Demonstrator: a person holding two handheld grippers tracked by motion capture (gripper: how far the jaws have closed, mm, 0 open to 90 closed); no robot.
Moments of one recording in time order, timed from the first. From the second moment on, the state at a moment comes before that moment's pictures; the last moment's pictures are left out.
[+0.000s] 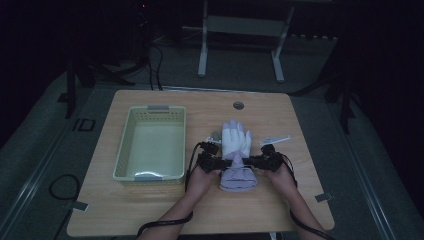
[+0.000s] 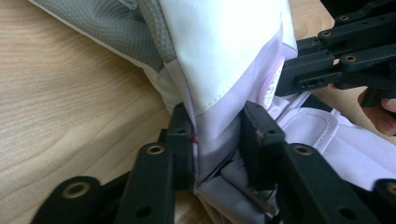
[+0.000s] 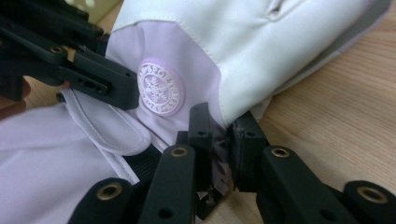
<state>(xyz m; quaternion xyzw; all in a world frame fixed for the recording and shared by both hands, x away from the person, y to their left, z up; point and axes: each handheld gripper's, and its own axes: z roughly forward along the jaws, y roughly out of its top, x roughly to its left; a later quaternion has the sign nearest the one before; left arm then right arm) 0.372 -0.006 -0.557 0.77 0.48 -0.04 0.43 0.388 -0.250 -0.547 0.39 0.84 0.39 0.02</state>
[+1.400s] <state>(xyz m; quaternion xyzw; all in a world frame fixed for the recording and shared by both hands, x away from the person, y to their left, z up) 0.357 0.073 -0.422 0.78 0.43 0.02 0.45 0.374 -0.182 -0.422 0.33 0.82 0.46 0.08</state>
